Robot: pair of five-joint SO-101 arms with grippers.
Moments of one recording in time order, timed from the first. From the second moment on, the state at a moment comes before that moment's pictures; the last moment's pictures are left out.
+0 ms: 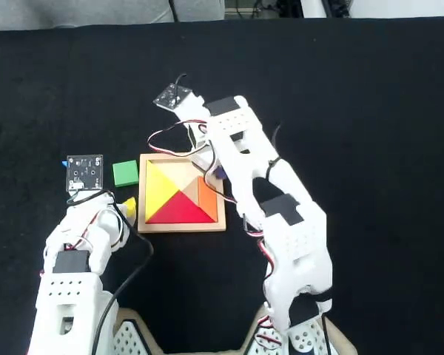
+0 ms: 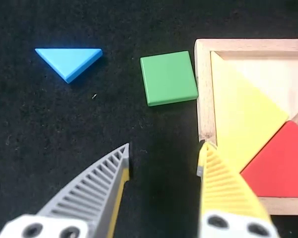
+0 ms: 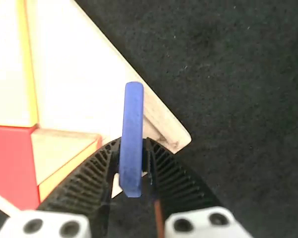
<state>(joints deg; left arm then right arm) -7.6 -66.5 87.9 34.8 -2.1 -22.3 32.4 -12.4 71.3 29.4</state>
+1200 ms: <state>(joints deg) -7.6 -66.5 87.9 34.8 -2.1 -27.3 32.4 -12.7 73.9 26.2</state>
